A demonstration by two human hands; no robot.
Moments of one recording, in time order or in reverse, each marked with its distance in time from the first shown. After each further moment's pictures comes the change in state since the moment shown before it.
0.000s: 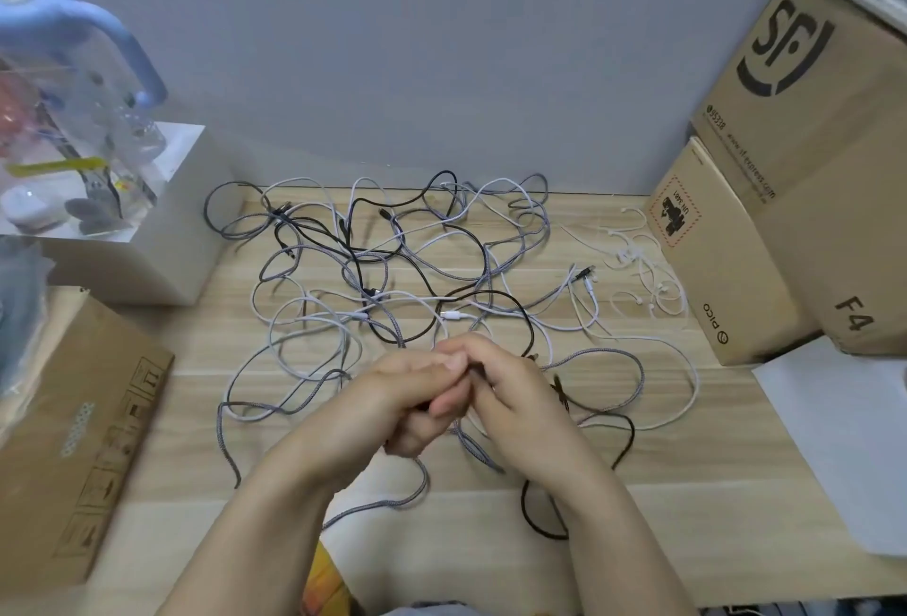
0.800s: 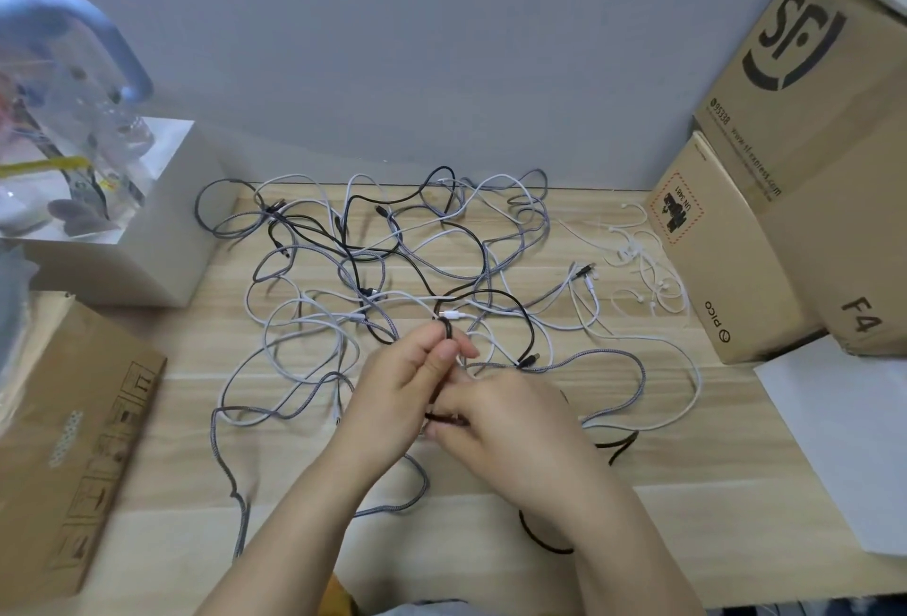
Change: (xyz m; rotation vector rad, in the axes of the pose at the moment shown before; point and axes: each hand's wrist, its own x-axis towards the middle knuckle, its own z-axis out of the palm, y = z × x) left_hand 0.029 -0.034 -0.005 0.282 0.394 0.259; right_hand 0.000 -0.031 0.001 -0.704 -0.126 0.028
